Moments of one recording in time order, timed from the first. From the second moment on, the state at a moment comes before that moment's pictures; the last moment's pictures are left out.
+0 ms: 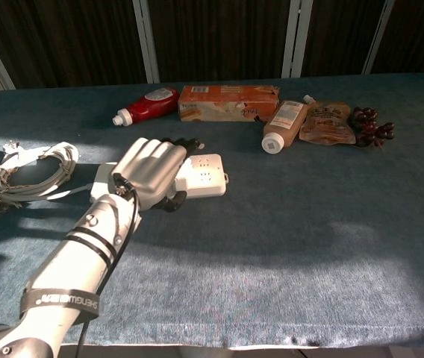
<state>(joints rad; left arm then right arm) -0.73 -2.20 -0.28 -0.84 1.33 1.17 0.58 0.05 -1.05 -0.01 -1.59 -1.58 1.48 0.10</state>
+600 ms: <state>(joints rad) -0.74 -2.21 -0.29 -0.83 1.33 1.20 0.54 0.06 -1.06 -0.01 -1.58 -1.61 1.48 0.09</state>
